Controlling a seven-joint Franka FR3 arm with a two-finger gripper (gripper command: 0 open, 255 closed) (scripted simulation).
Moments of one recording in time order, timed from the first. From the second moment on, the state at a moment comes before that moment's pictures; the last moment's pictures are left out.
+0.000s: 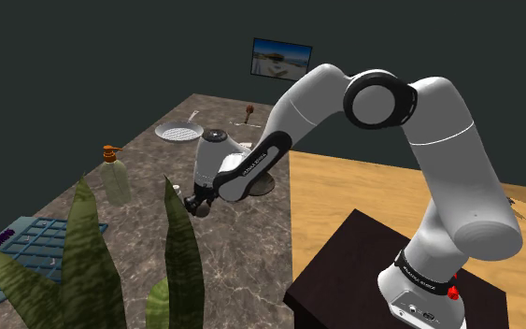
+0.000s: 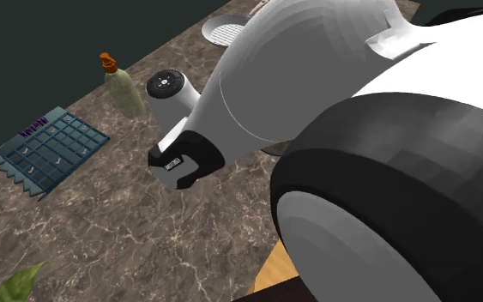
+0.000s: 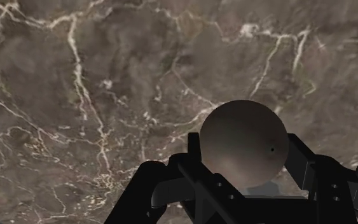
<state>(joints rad) 0.26 0.74 0.09 -1.79 -0.34 2.72 0.63</state>
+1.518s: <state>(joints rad) 0.13 0.51 0.15 -1.88 -0.27 2.59 0.49</state>
